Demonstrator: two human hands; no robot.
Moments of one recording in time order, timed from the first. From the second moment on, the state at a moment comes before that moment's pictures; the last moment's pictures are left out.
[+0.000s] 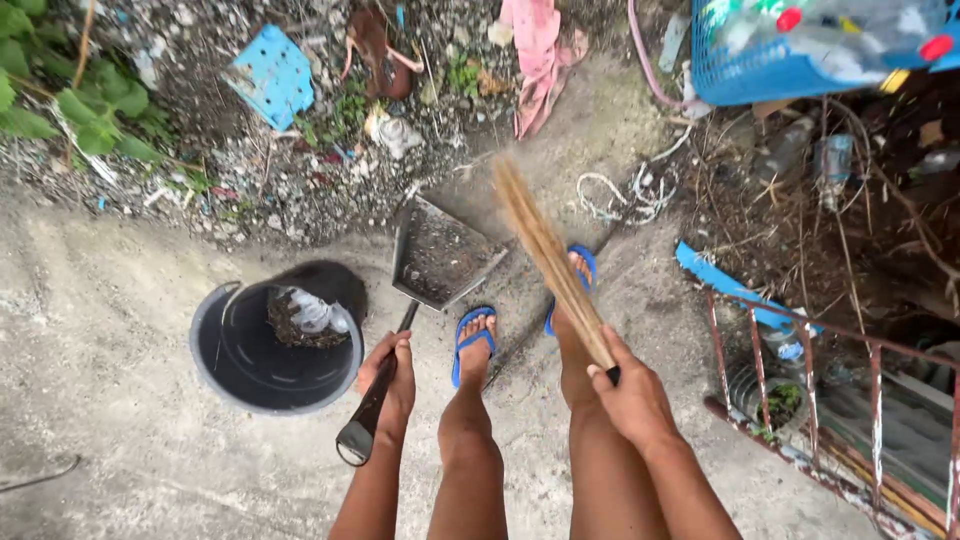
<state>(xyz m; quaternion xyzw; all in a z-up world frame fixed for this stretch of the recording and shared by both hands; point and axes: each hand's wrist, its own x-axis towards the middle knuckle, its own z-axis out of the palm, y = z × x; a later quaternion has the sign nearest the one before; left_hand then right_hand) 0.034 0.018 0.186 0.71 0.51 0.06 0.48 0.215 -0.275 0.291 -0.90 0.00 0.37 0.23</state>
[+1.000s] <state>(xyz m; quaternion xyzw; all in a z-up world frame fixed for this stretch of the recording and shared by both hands) 0.348 -0.053 0.212 0.67 0.62 0.12 0.39 0.762 -0.181 0.155 -0.90 -0.20 0.39 -0.07</state>
